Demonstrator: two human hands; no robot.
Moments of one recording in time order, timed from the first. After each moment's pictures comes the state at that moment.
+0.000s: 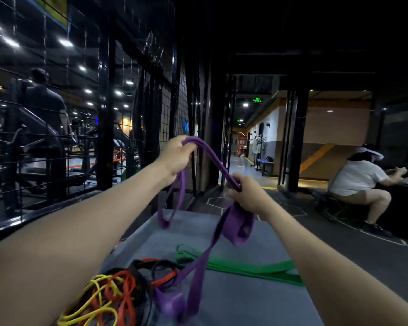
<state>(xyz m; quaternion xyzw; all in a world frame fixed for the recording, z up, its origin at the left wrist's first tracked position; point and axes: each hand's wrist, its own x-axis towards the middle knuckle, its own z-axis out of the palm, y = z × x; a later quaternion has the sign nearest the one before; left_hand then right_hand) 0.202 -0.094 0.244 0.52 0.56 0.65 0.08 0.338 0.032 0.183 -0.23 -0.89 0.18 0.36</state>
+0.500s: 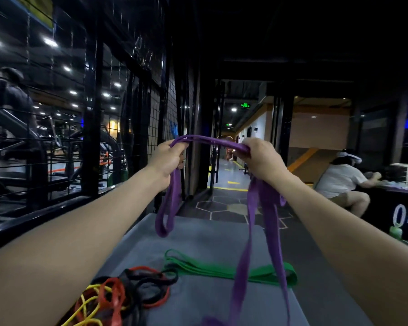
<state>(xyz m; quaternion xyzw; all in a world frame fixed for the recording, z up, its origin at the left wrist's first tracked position) 0.203 -0.086 0.245 0.46 0.46 0.74 0.17 0.379 0.022 0.266 -0.26 -0.86 -0.08 0.43</state>
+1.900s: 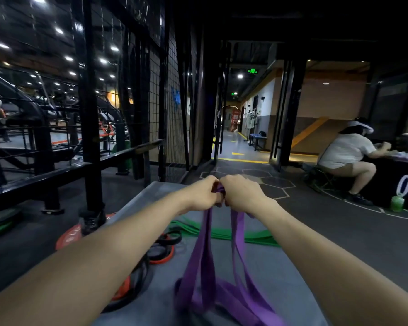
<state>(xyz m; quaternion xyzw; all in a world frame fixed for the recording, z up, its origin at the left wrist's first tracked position) 0.248 -0.061 0.129 0.59 0.67 0.40 0.20 0.351 0.002 0.141 -0.37 -0.92 -0.06 0.14</state>
